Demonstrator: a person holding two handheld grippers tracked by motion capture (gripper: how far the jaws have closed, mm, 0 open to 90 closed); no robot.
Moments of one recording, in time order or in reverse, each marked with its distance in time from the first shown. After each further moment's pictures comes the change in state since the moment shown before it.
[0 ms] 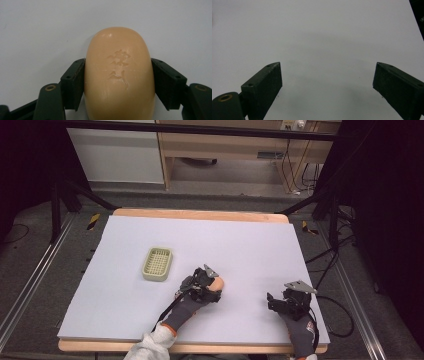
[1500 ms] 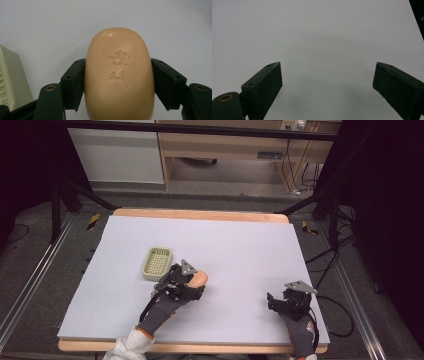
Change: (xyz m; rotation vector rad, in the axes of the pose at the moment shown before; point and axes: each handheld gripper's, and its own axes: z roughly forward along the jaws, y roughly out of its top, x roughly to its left) left arm 0.033 -0.015 -0.074 -0.078 0.024 -0.023; right arm 0.000 0.000 0.000 0.002 -0.002 0.007
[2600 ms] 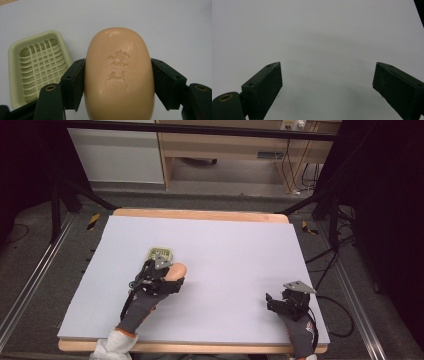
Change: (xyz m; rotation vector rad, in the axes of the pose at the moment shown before) left arm 0.046 -0.013 -0.034 -0.045 0.080 -0.074; right arm 0.003 0.000 0.000 -0.002 0.018 -0.015
